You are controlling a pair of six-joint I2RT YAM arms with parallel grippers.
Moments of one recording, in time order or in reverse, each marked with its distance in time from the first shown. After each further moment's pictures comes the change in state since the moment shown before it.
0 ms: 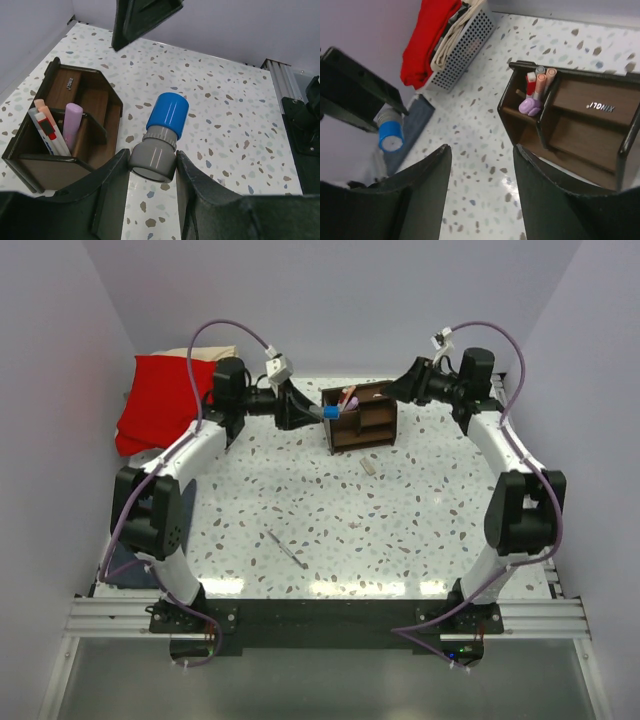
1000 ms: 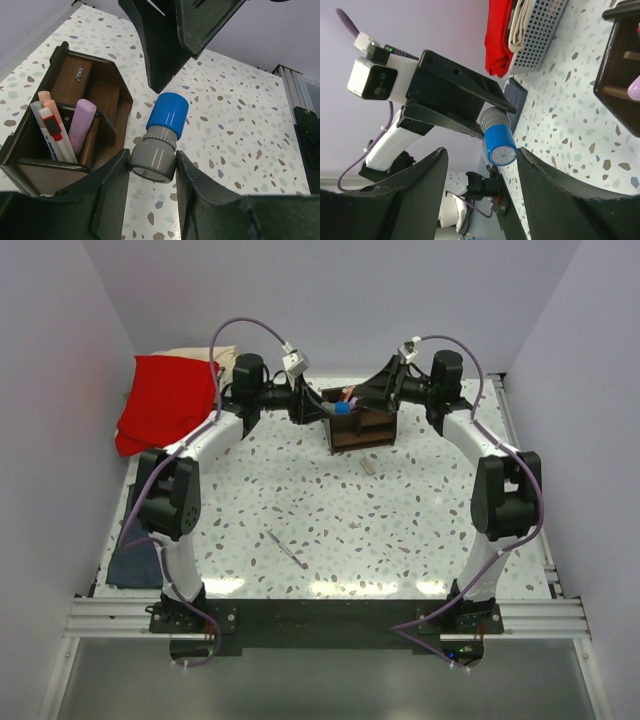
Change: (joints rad) left arm -0.039 0.177 0.148 -0.014 -0.072 -0.059; right arm 0.103 0.153 0.010 0.267 -0.166 0.667
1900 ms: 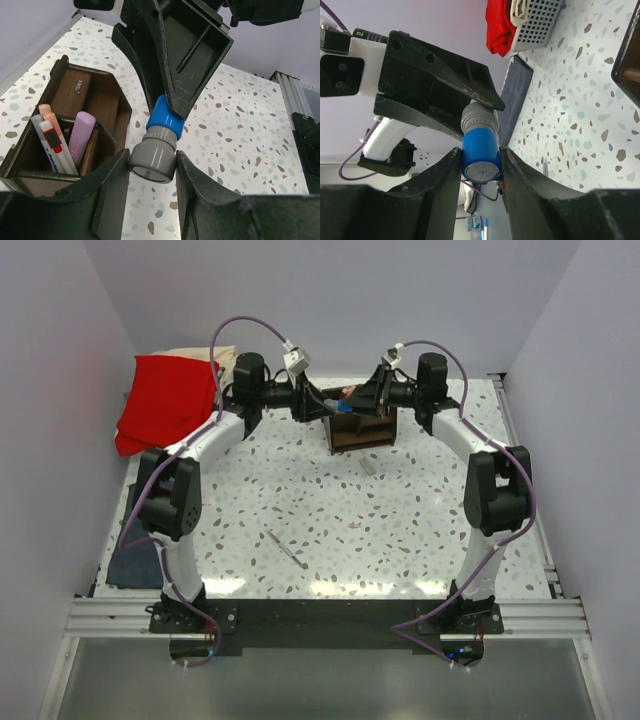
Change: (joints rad) left arm -0.010 0.000 0.000 0.069 0.002 -0.047; right arm 0.053 0.055 0.035 -0.059 -0.047 -0.019
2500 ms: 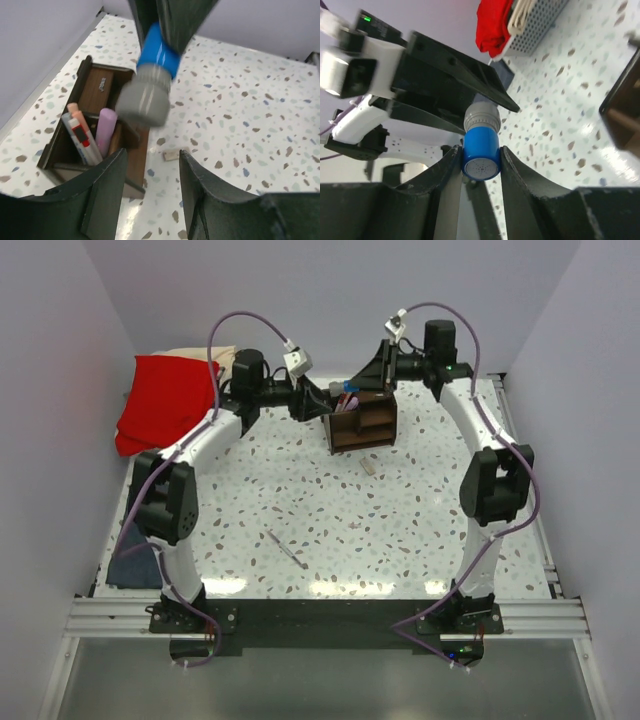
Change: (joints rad) left arm -0.003 -0.026 0.030 -0.114 -0.064 0.168; right arm -0.021 0.075 0.359 -0.453 -0.031 -0.395
